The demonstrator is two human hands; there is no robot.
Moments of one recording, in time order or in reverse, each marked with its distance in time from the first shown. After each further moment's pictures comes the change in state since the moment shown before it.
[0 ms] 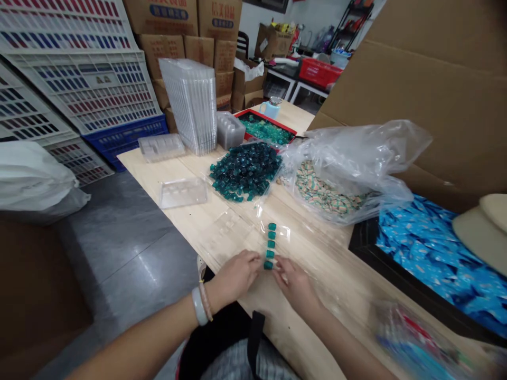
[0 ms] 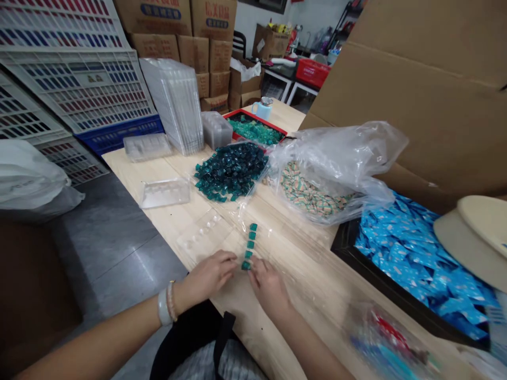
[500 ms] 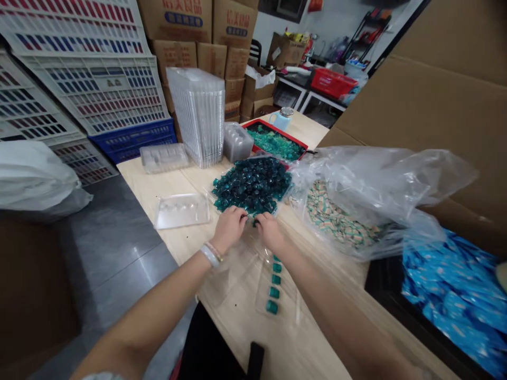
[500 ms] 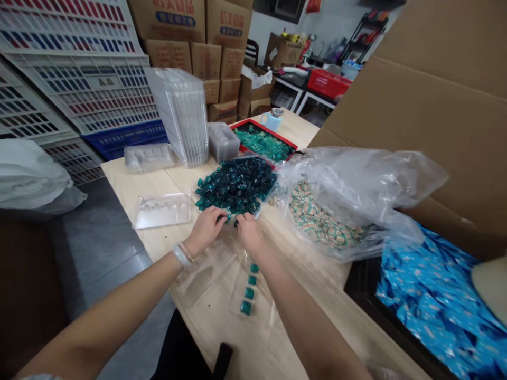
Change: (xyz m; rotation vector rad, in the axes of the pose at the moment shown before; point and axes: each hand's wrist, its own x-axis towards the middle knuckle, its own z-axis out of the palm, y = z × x) left_hand 0.114 -0.096 -0.050 -0.009 0.458 -0.357; right_hand 0.214 0.015 0.036 -0.042 -0.068 -0.029
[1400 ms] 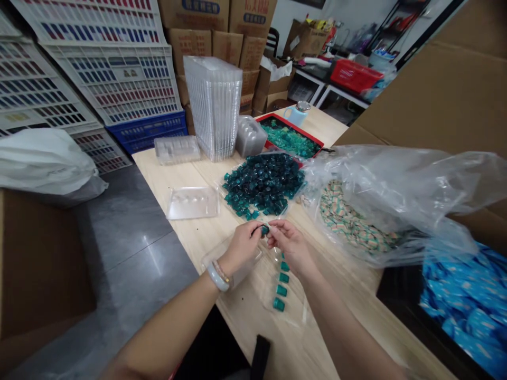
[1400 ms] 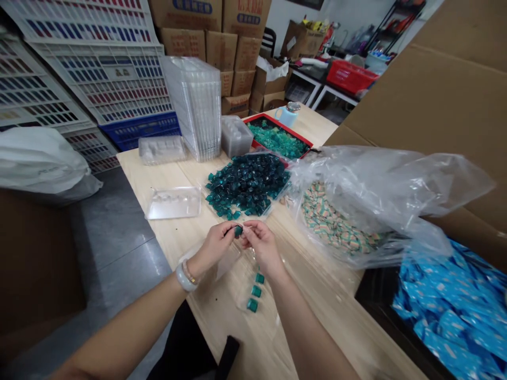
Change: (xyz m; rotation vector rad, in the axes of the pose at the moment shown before) left_hand -0.041 0.029 -0.007 -0.513 -0.041 -0.117; right_hand -0.045 -0.040 -0.037 1.369 -0.022 0.480
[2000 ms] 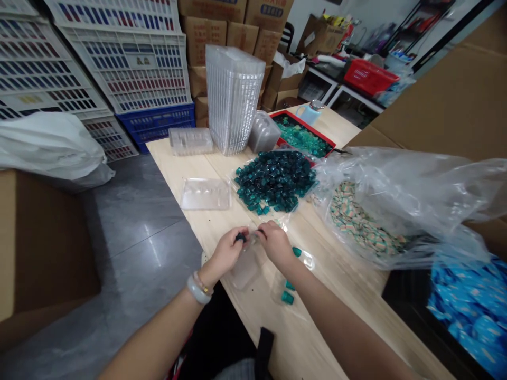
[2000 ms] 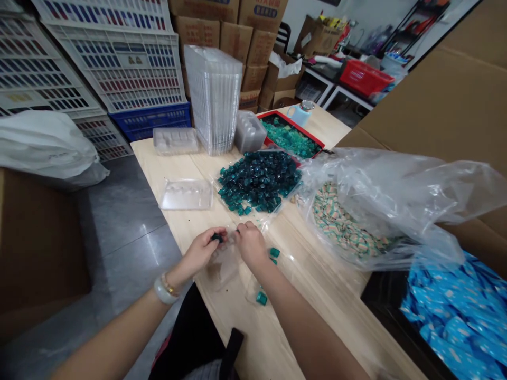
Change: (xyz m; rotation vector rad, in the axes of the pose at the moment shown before) left_hand -0.056 -0.048 -0.036 -0.344 0.048 -0.292; right_hand 0.009 0.033 0.032 -1.318 -0.087 -0.428
